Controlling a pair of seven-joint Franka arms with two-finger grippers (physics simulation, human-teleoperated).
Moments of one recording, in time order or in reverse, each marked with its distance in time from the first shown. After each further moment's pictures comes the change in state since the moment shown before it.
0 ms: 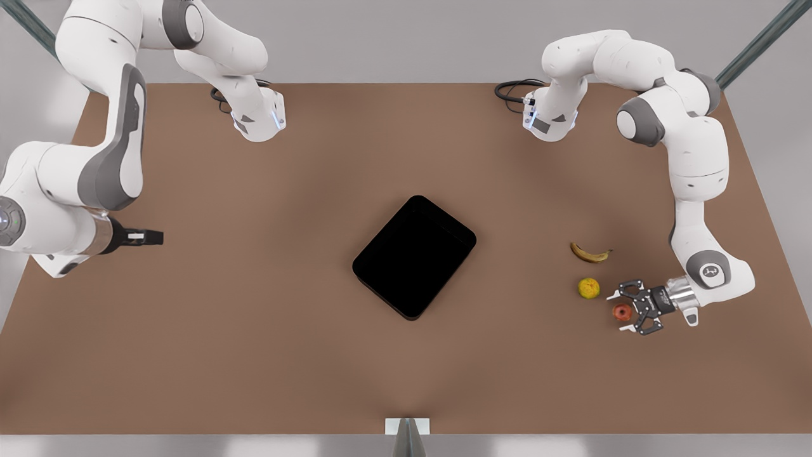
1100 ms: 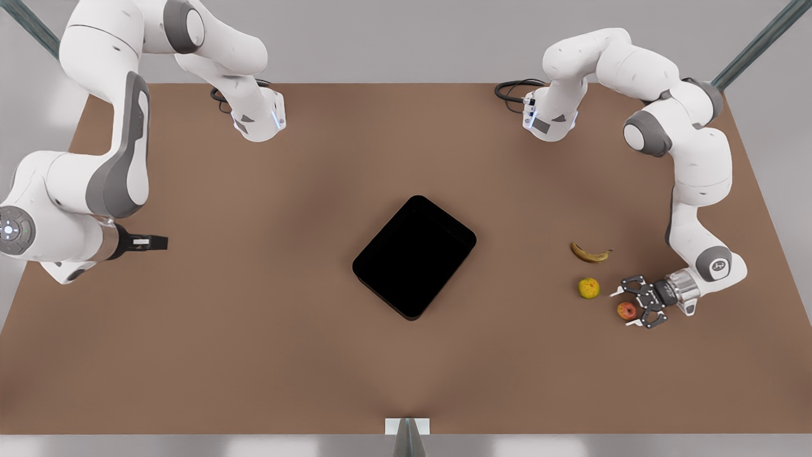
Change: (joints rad) left arm 0.092 0.112 0.020 0.023 -0.219 -0.168 0.018; right arm 0.004 0.026 0.002 0.002 -0.003 0.014 0.002
